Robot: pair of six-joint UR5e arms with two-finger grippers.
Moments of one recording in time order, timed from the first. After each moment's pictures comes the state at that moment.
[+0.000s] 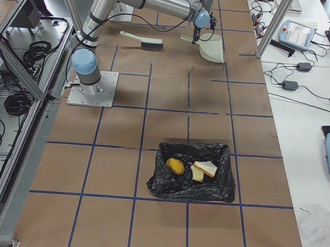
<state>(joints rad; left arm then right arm) -1.62 -1.40 -1.76 -1.44 1.57 -0.08 1.95 -0.96 1.39 -1.91 -1.55 0.43</state>
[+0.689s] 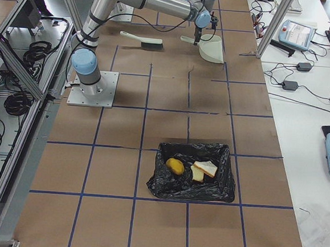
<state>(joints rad) -1.62 -1.40 -1.76 -1.44 1.57 -0.08 1.94 -0.98 1.38 -1.90 -1.55 0.42</state>
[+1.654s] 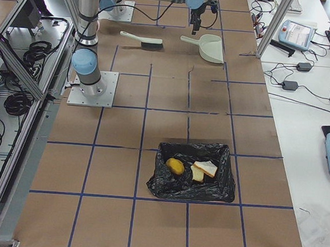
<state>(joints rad) -1.68 -1.40 -1.77 -1.43 1.57 -0.06 1.79 -1.32 1.47 -1.65 -1.56 0.09</state>
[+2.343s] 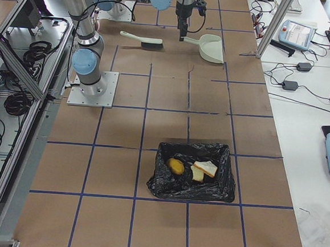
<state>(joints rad) -1.71 -1.42 -1.72 -1.42 1.58 -0.04 1.59 -1.63 1.67 -1.61 -1.60 -0.10</state>
